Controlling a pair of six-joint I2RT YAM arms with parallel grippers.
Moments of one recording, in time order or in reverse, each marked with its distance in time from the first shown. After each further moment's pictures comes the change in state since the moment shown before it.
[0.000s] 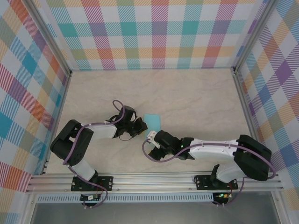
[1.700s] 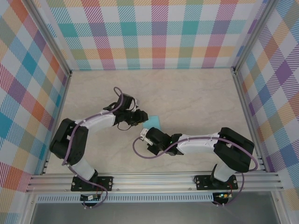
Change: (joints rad) left arm 0.066 0.039 0.278 -0.318 0.069 0.268; right arm -0.029 0.185 0.108 0.049 0.010 -0.046
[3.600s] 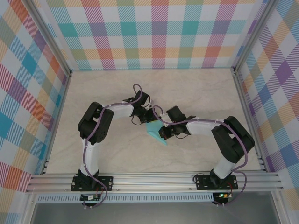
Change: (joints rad) left arm -0.060 0.401 0.316 -0.066 0.008 0.104; right arm -0.458 0.079 0.042 -0.092 -0.544 0.231
